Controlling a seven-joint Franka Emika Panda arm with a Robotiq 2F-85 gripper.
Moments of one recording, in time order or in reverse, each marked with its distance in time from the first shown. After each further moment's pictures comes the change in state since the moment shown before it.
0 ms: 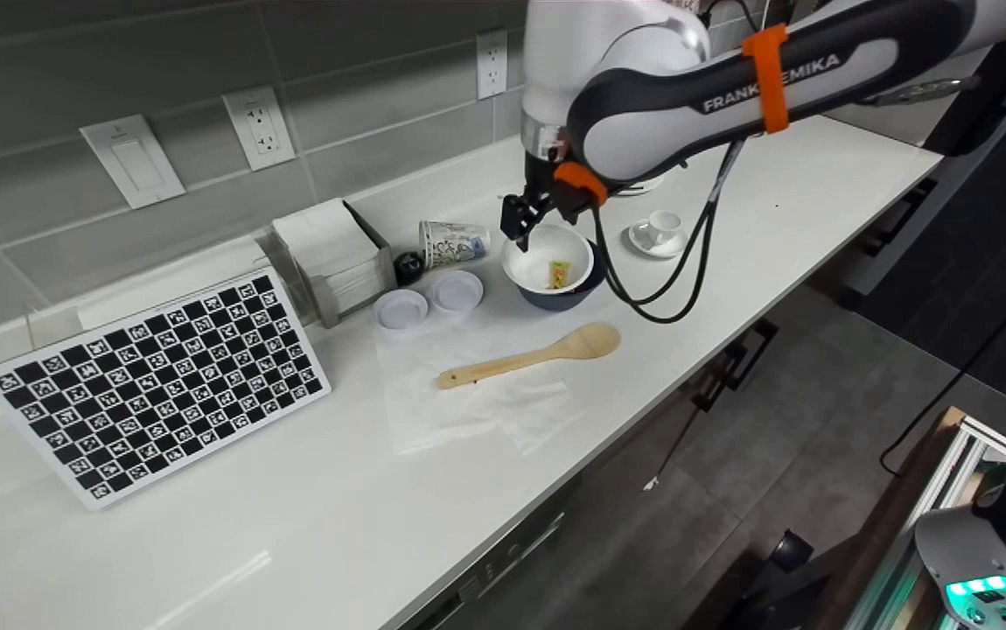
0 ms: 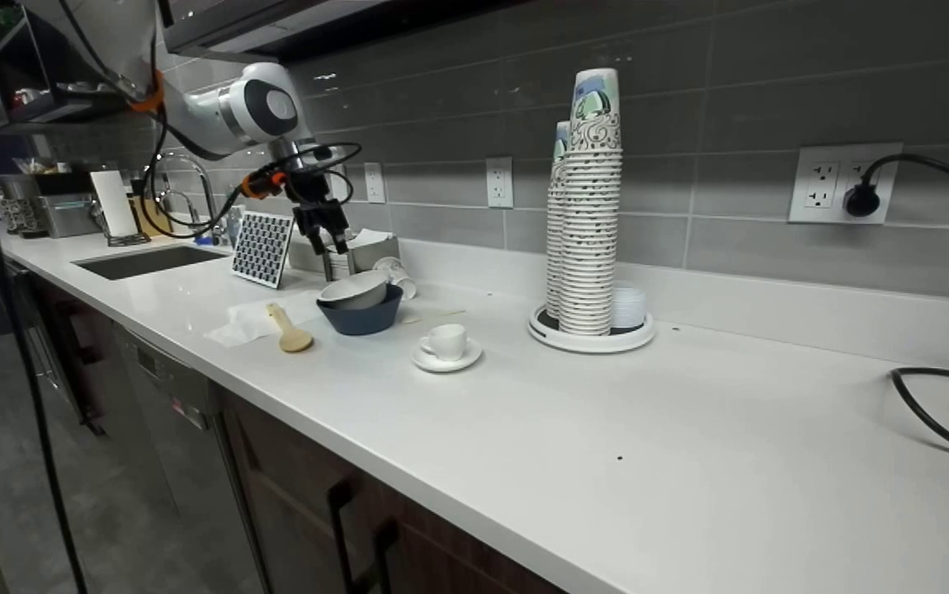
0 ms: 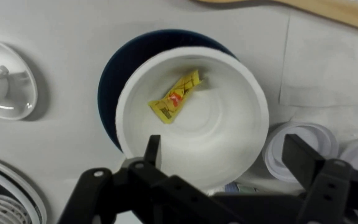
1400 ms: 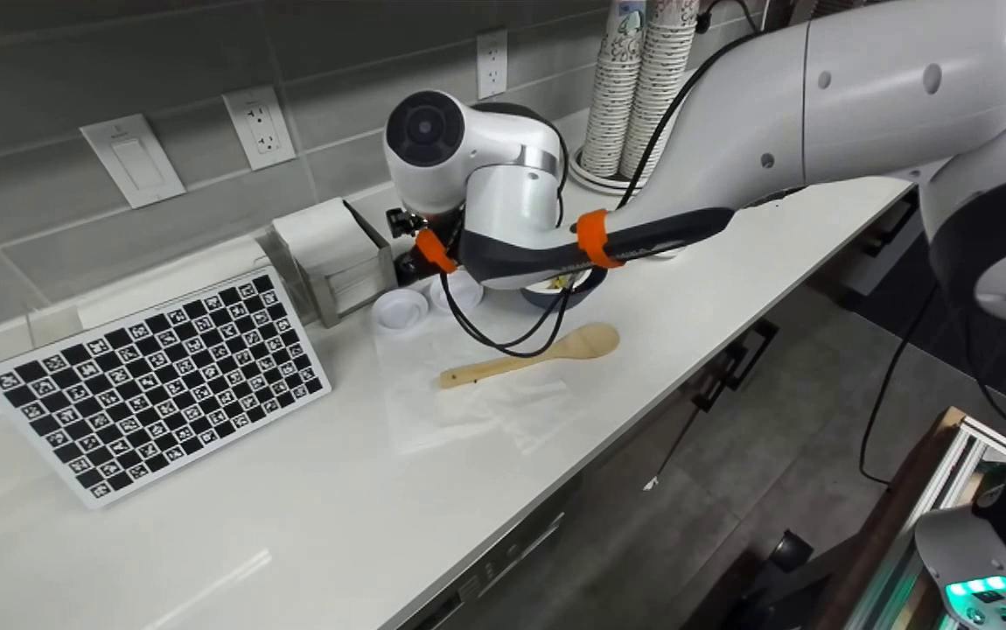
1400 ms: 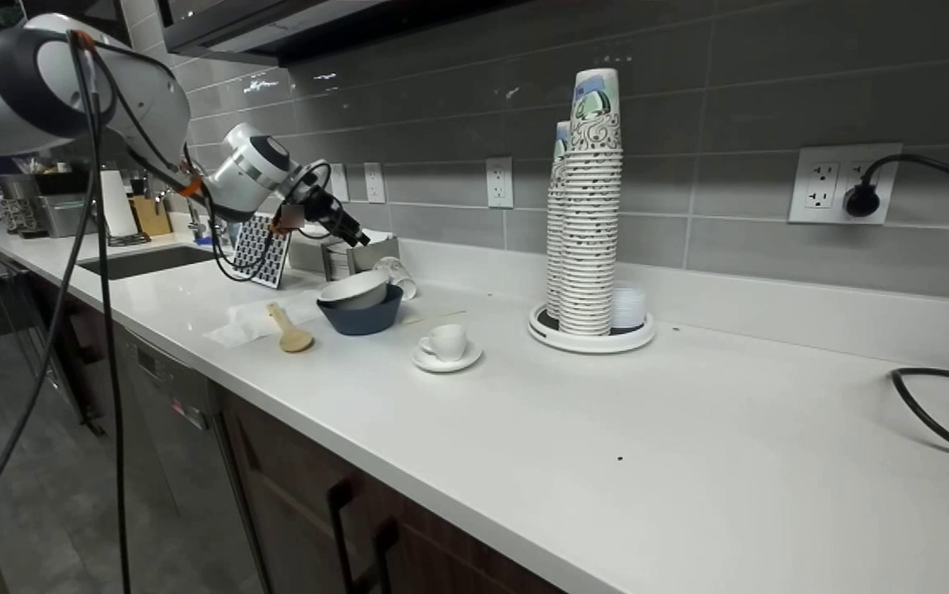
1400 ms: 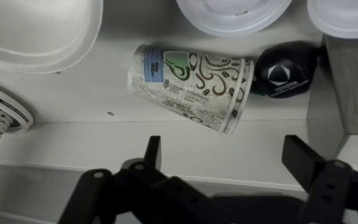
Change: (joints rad) arm 0.312 0.455 -0.260 0.516 -0.416 0.171 0.583
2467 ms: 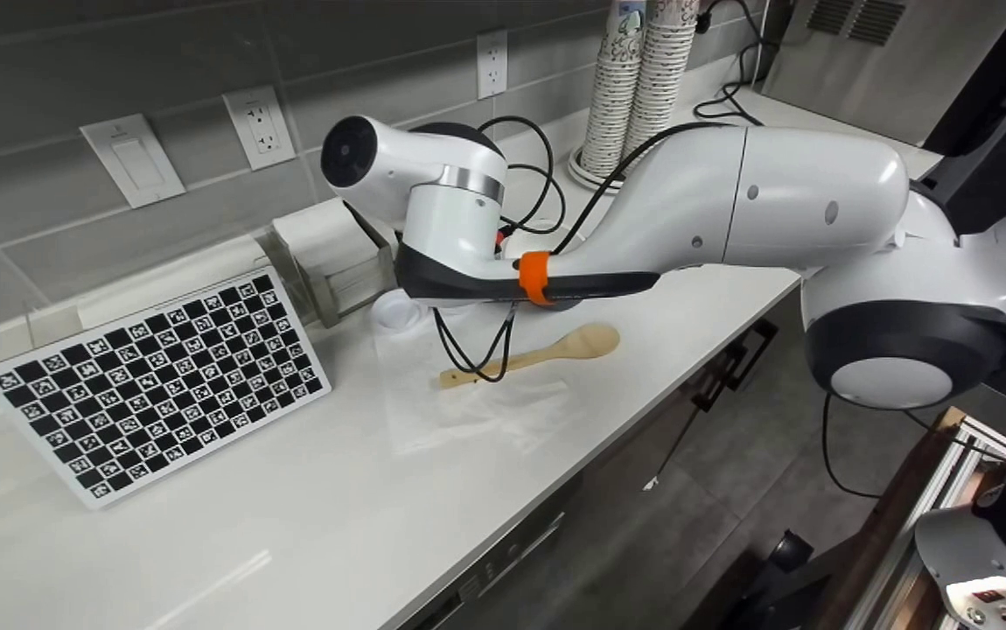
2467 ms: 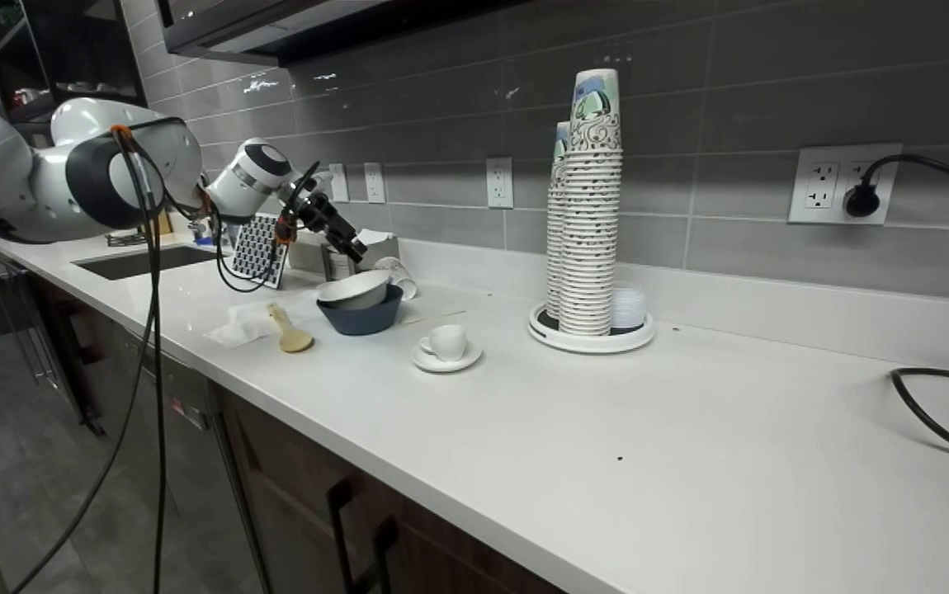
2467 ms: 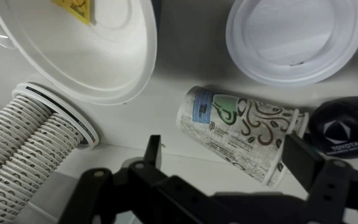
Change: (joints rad) arm -0.002 0.332 0.032 0.582 0.073 -0.566 -0.165
